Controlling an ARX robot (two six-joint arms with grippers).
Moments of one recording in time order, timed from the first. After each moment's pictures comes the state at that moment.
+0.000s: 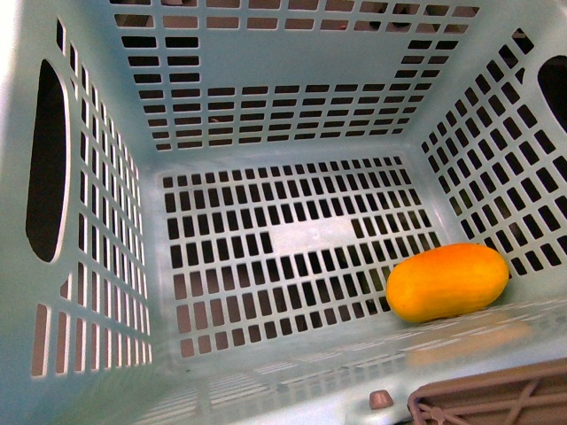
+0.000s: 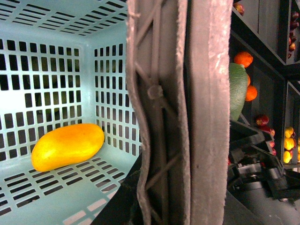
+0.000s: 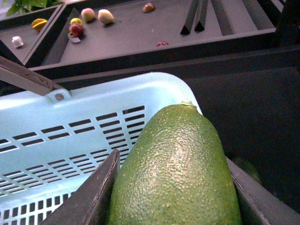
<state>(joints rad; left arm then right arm) -0.88 1.64 1.33 -0.34 -0.09 -1.08 0.24 1.28 0.57 0.42 0.14 0.23</state>
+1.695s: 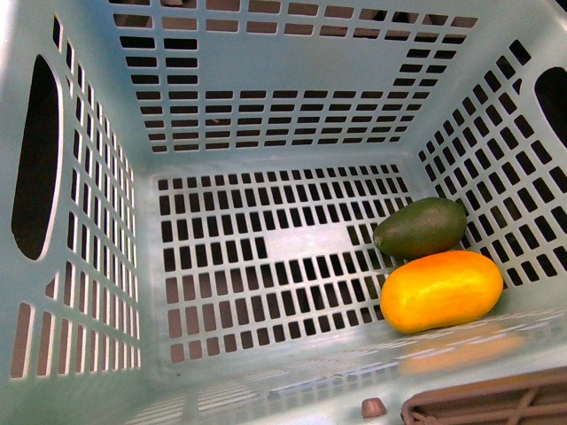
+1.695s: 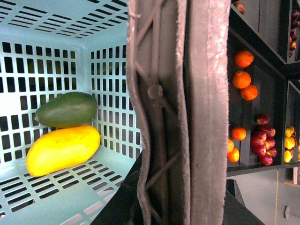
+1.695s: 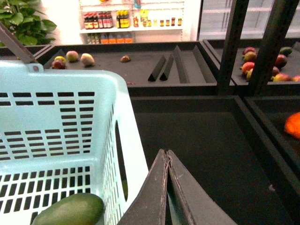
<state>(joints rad) -0.88 1.64 1.33 -0.34 -0.09 -1.08 0.00 0.59 0.02 0.58 0.00 0.00</state>
